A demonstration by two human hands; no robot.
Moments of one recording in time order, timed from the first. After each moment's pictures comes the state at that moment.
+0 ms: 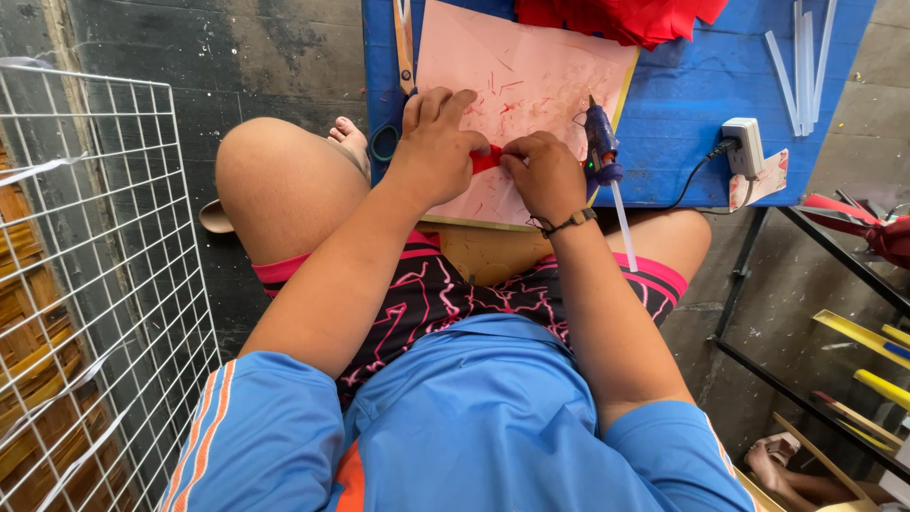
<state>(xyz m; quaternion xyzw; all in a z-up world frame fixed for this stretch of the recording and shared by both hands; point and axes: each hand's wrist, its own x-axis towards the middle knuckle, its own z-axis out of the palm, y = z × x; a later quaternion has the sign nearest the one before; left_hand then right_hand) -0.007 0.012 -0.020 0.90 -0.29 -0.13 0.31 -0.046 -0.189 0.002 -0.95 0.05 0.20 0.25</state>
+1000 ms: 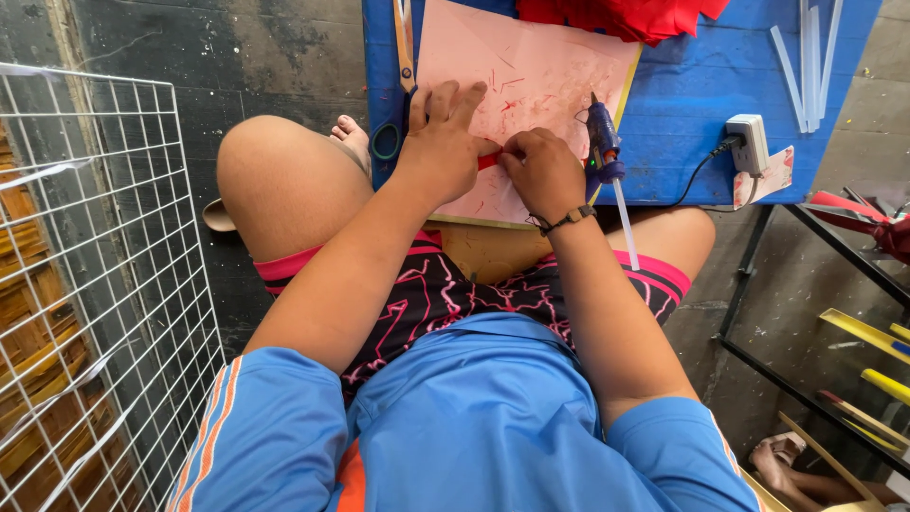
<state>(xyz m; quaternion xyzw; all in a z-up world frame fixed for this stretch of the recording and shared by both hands) 0.003 0.003 0.016 0.89 -0.30 -0.29 0.17 -0.044 -0.183 0.005 -0.95 0.07 0.21 0.22</state>
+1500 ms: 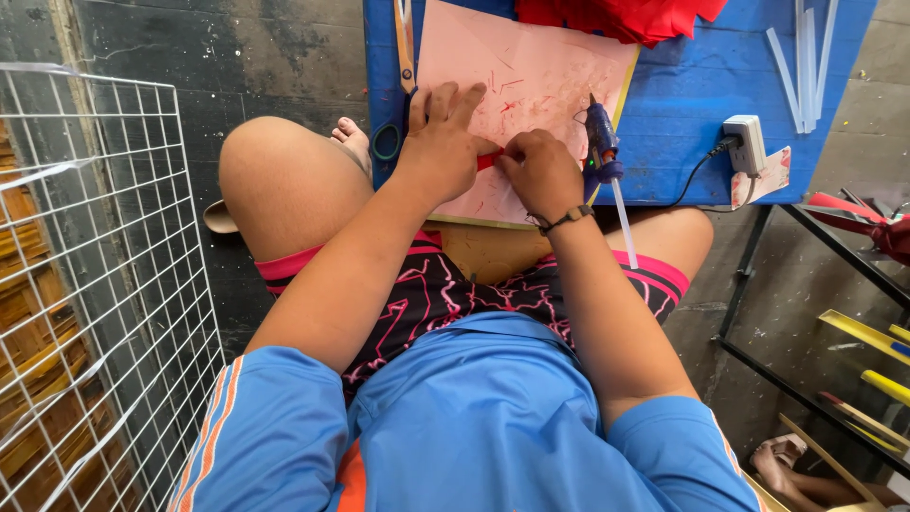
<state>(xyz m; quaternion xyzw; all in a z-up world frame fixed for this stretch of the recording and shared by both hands) 0.003 0.005 0.016 0.90 -0.30 -0.26 0.19 -0.044 -0.183 0.007 -0.95 0.08 0.22 0.22</state>
